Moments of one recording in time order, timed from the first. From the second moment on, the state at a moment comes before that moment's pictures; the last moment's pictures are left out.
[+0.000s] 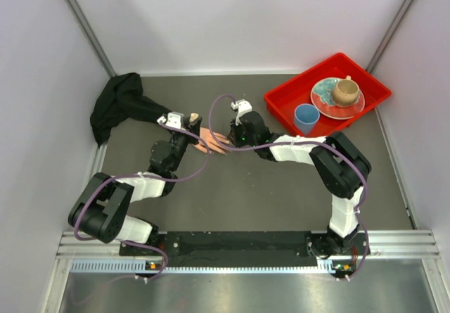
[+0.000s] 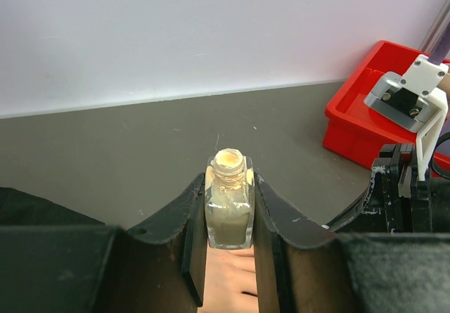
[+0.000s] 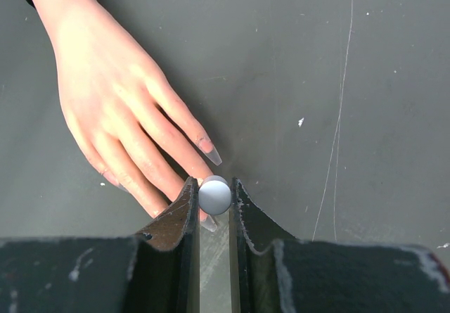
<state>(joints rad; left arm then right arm) -0.41 1.41 0.39 1.21 -0.04 -0.12 0.73 1.89 1.10 0.29 0.05 0.27</state>
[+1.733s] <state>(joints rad) -0.41 1.41 0.39 1.20 -0.04 -0.12 0.73 1.88 1.07 0.28 0.07 0.27</state>
